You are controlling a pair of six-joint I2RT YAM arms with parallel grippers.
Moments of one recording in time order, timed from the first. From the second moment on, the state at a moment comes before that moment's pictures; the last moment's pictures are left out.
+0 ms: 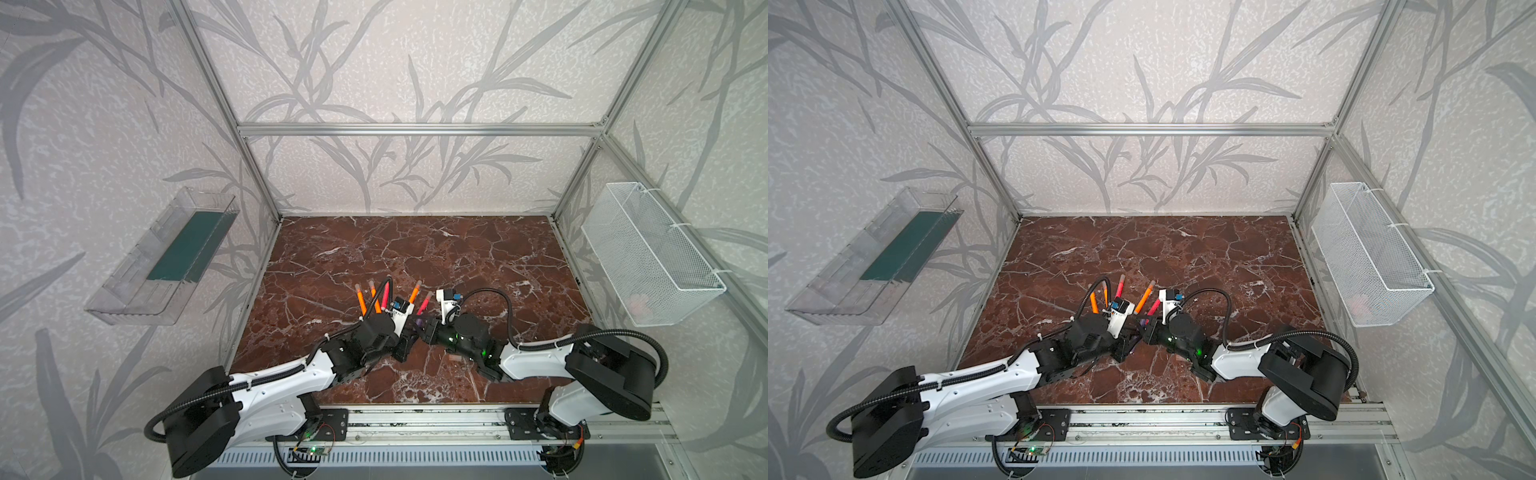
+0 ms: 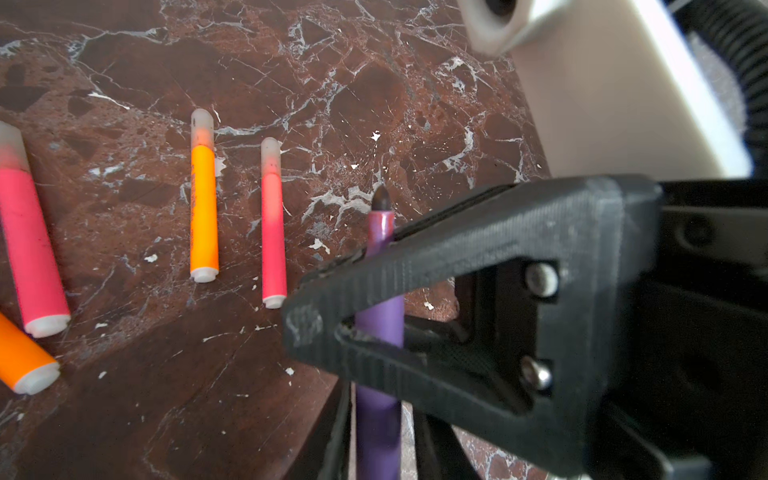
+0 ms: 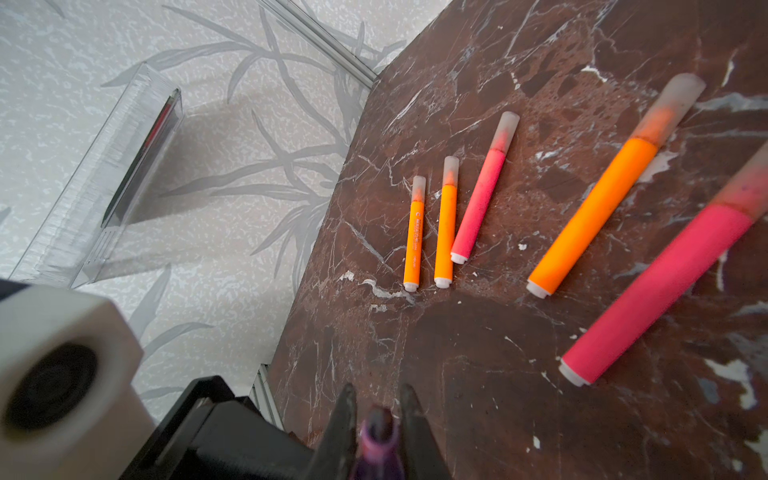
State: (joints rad) left arm -0.93 1.12 0.46 0.09 0.00 -0.41; right arm 0.97 1.52 0.44 0.85 0.02 0.99
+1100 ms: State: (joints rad) left arm -0.89 1.11 0.33 0.16 -0.16 -0.46; right arm 0.99 1.13 0.36 0.48 0.13 0.89
